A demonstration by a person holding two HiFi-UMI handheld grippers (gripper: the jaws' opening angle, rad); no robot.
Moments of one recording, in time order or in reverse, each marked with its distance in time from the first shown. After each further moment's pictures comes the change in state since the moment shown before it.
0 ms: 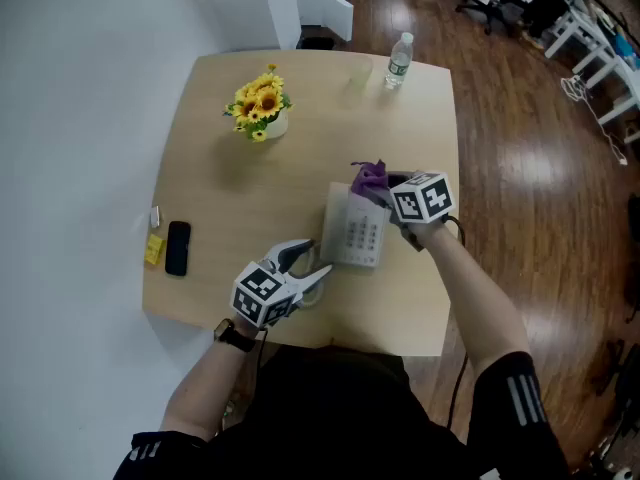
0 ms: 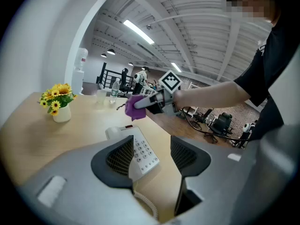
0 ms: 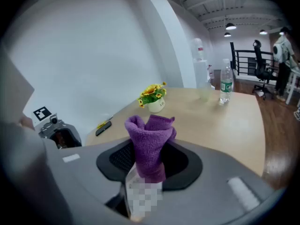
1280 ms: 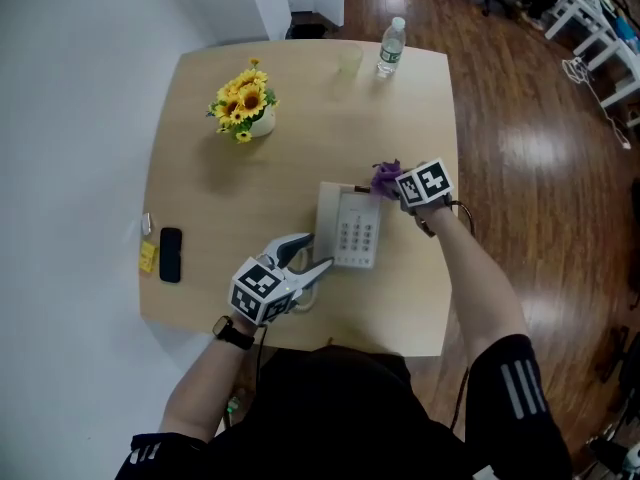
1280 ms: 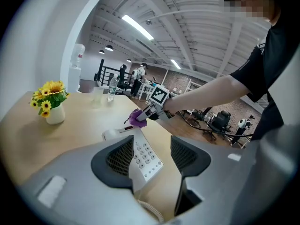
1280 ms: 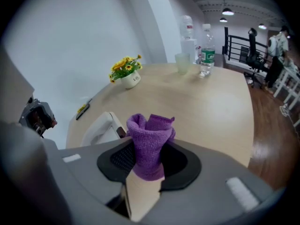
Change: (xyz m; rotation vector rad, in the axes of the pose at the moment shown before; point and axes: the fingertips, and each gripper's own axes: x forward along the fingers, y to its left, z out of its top) left arm 0.040 0.016 0.016 0.016 0.030 -0.028; right arm 0.019 -0.120 -0.063 0.062 0.235 -0.153
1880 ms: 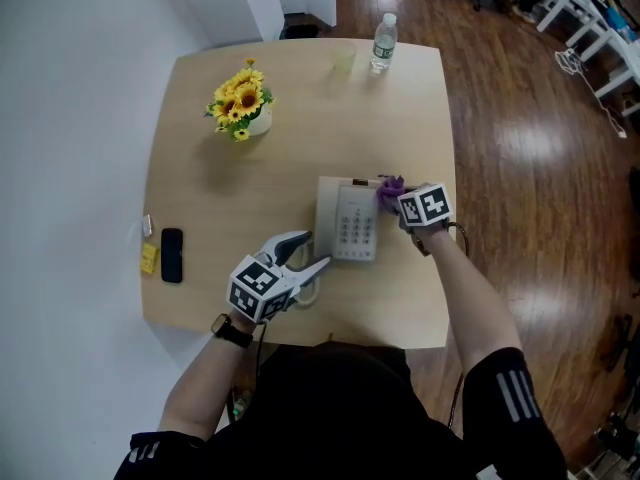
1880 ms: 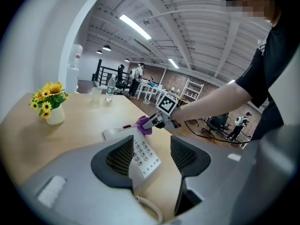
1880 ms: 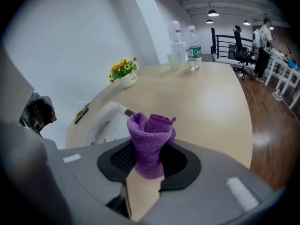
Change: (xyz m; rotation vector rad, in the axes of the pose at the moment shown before) left arm -0.009 -0.006 -0.004 0.023 0.006 -0.019; right arm -0.006 0.019 -0.054 0.113 -0.076 -0.035
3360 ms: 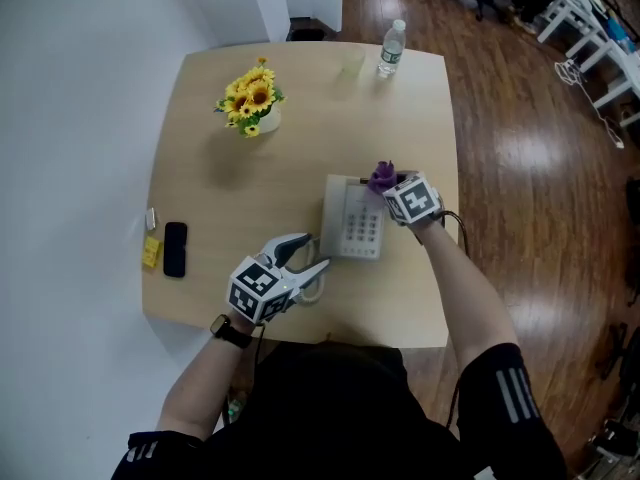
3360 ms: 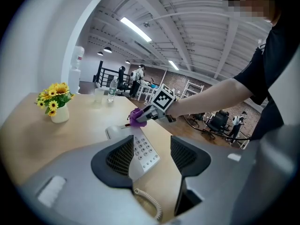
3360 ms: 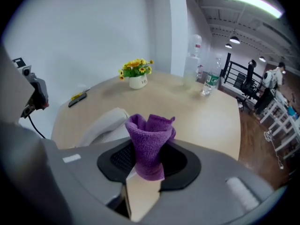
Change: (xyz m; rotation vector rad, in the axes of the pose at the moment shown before) left arm -0.024 -0.003 -0.011 -0.003 -0.023 0.006; right arm -0.005 0.032 0.047 -0.293 -0.010 -0.145
